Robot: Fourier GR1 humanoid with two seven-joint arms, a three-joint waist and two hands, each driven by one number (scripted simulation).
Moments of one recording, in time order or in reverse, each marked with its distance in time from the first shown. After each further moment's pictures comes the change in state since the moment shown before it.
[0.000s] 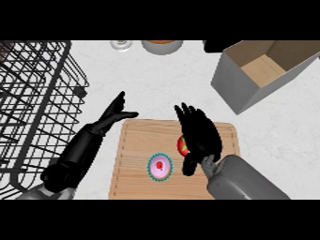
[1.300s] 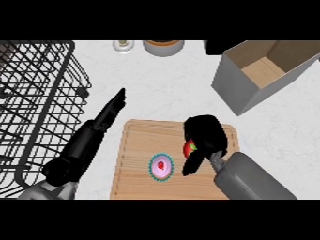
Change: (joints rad) left arm 0.014 -0.076 0.077 0.033 -0.055 -0.105 -0.011; right arm 0.011 -0.034 -0.010 0.119 0.120 -0.034 -0.198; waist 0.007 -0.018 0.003
